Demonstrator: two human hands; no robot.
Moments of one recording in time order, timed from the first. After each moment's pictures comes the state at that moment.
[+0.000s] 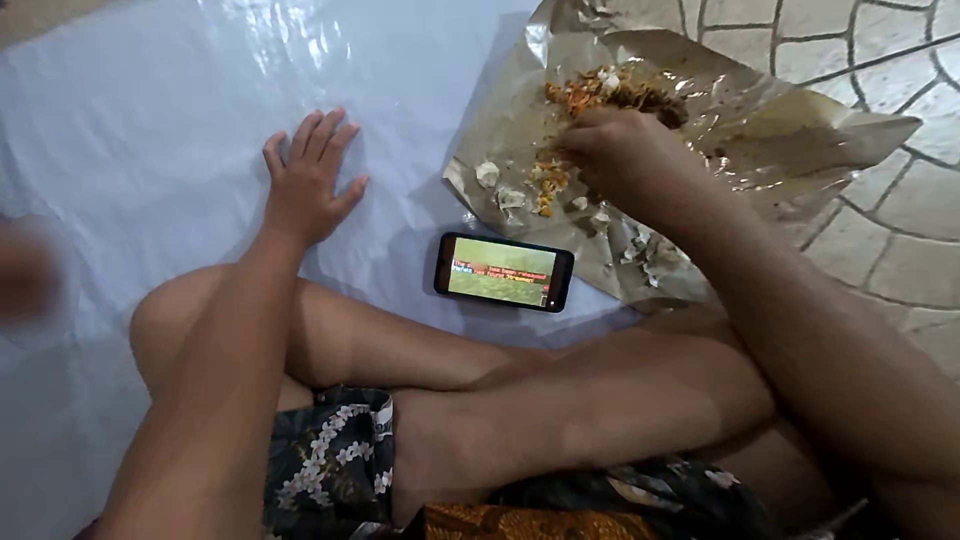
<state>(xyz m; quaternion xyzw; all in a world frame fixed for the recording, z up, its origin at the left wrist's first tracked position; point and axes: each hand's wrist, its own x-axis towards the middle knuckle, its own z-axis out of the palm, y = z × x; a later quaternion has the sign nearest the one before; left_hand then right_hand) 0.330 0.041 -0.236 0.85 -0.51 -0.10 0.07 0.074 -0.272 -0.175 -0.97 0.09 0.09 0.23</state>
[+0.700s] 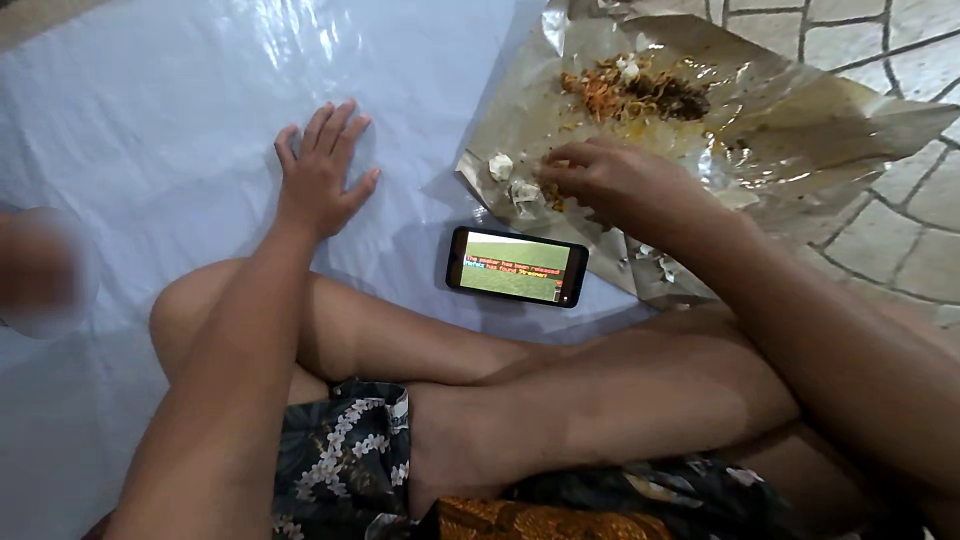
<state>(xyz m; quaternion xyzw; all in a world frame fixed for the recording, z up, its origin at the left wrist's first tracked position) 0.332 0.040 -0.237 0.85 -0.51 -0.10 0.07 0.059 -0.254 -0.188 -0.97 -0.03 0.10 0.20</state>
